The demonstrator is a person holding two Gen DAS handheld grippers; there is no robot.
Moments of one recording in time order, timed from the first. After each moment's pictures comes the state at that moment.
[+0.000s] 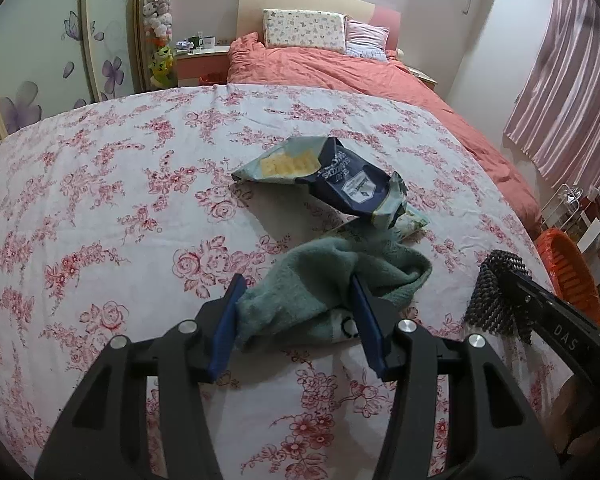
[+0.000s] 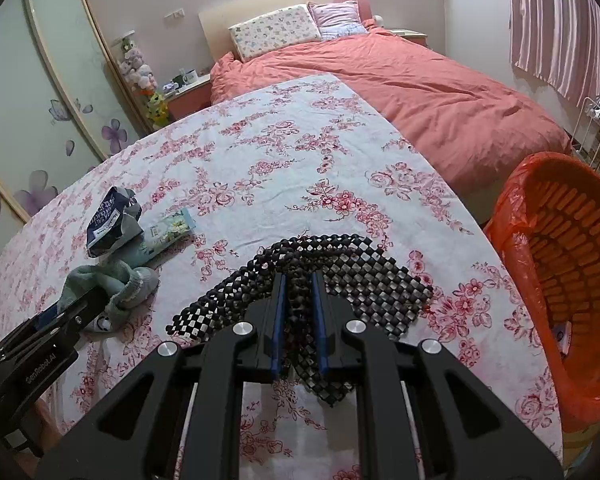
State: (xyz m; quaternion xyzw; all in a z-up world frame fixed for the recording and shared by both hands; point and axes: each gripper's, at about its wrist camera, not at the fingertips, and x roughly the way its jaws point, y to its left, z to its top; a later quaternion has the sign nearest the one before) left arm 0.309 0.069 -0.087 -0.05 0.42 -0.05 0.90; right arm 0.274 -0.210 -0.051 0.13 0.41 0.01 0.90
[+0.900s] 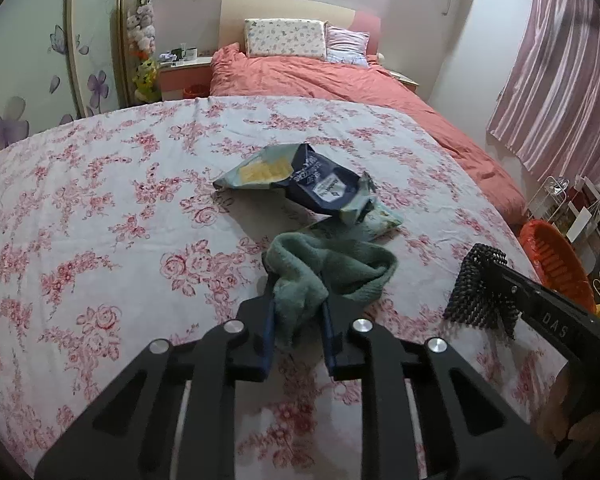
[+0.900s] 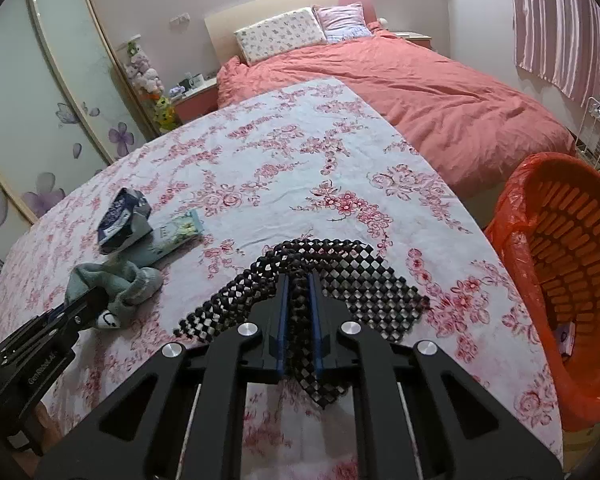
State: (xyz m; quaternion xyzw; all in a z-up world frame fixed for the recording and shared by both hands) left arm 0.295 0.059 -0.077 -0.04 0.41 -0.08 0.91; right arm 0.264 -0.216 -0.045 0.14 0.41 0.02 0.90
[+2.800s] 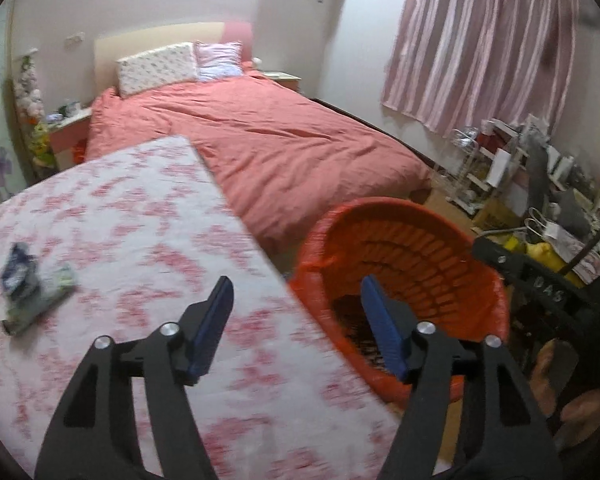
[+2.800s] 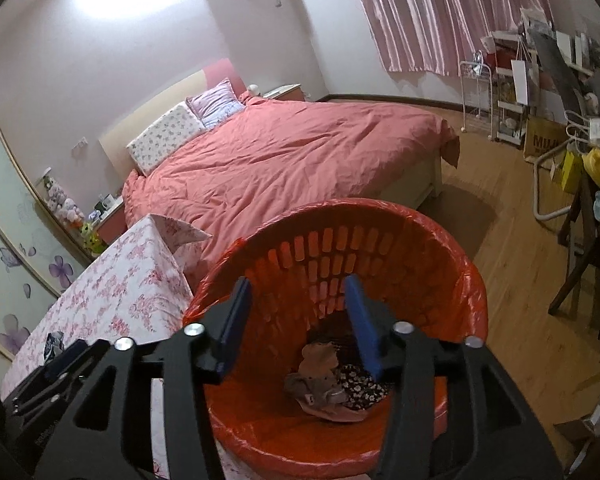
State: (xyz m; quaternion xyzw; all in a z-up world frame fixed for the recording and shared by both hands) left arm 0.258 -0.176 -0.038 0.03 0.37 -0.25 0.90; right arm 0.176 -0.438 -0.020 0.25 0.29 -0.16 0.91
